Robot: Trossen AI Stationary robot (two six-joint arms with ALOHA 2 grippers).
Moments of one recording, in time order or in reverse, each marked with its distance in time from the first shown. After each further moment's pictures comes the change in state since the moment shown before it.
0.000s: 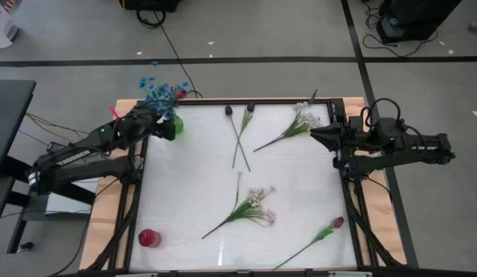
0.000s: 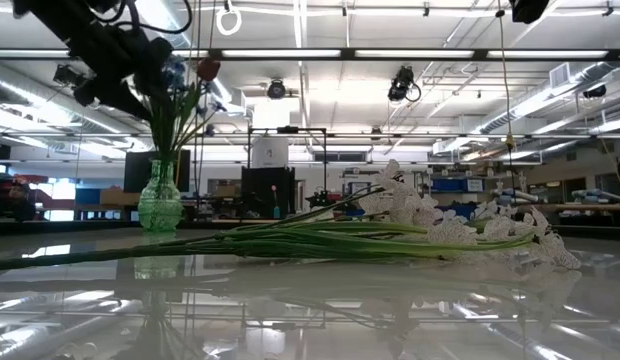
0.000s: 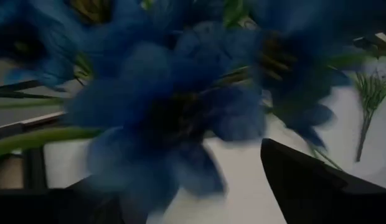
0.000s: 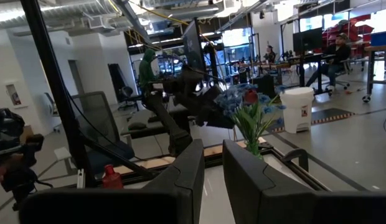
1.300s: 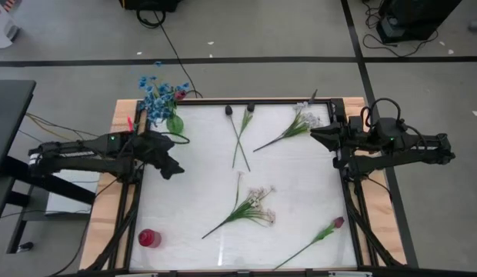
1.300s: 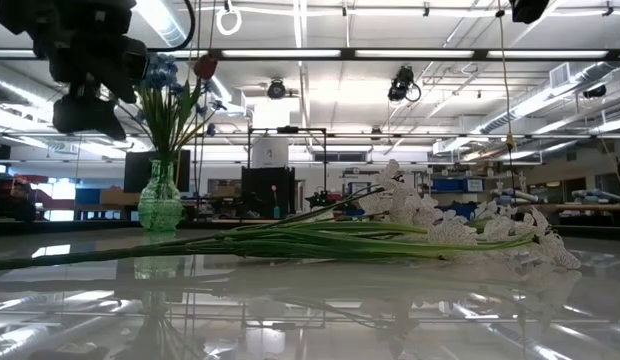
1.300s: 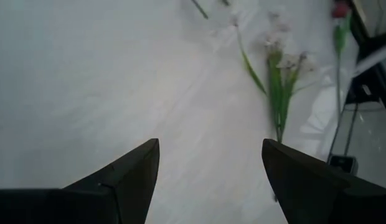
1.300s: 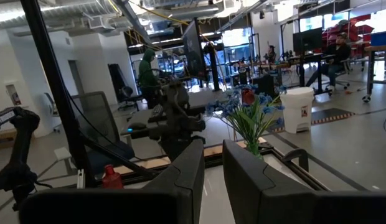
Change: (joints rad) left arm -0.339 0.031 -0.100 -0.060 0.618 -0.245; right arm 0.000 0.000 0.000 0.000 0.000 0.000
